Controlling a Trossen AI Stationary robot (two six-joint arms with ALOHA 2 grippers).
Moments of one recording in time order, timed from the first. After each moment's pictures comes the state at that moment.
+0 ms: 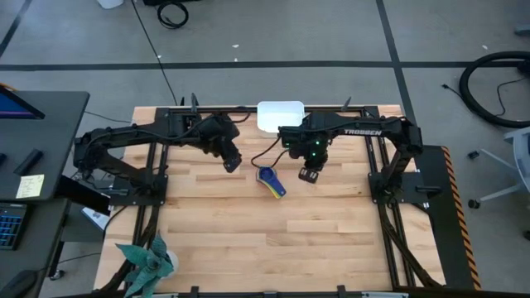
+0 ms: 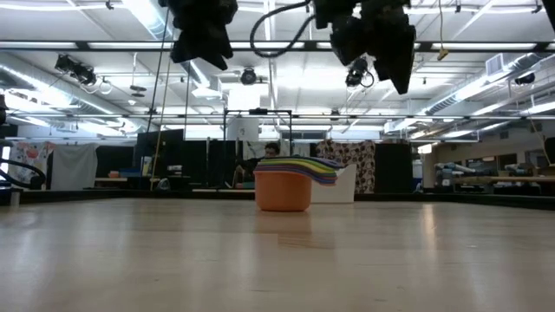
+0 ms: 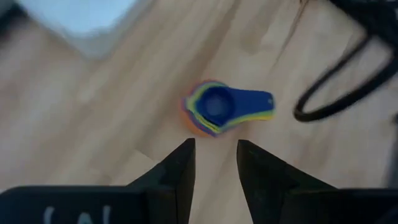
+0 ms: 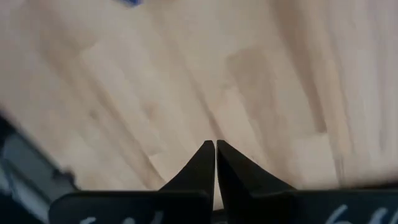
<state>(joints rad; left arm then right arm) 0.18 1.37 1.32 -0.82 0.01 -0.44 -0.14 1.76 1.67 -1.55 -0.21 0.30</state>
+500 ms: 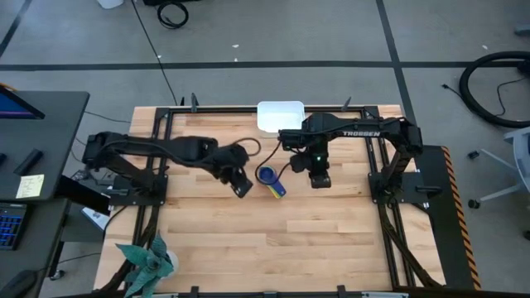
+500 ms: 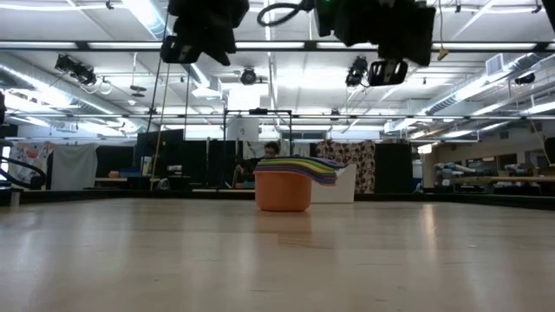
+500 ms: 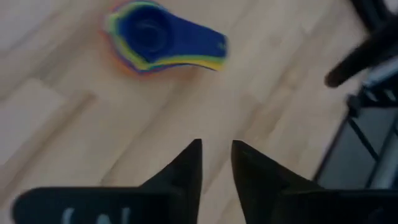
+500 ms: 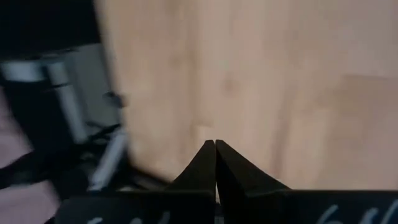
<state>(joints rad) -0.03 1.48 1.31 -0.79 0.06 -0.82 -0.14 1.76 1.62 -1.56 -0.54 -0.16</state>
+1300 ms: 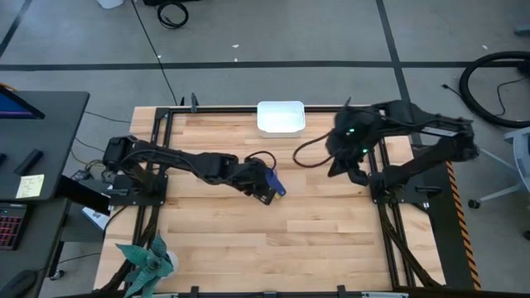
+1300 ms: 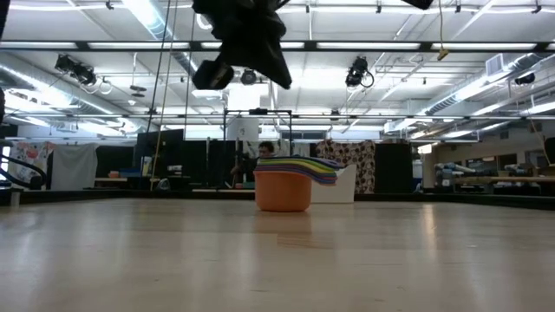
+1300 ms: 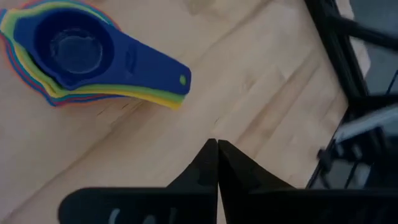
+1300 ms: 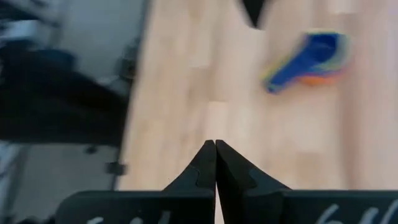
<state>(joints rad) -0.12 1.69 1.31 -0.47 -0.03 -1.06 -0.03 1.26 1.56 -1.29 -0.43 0.04</state>
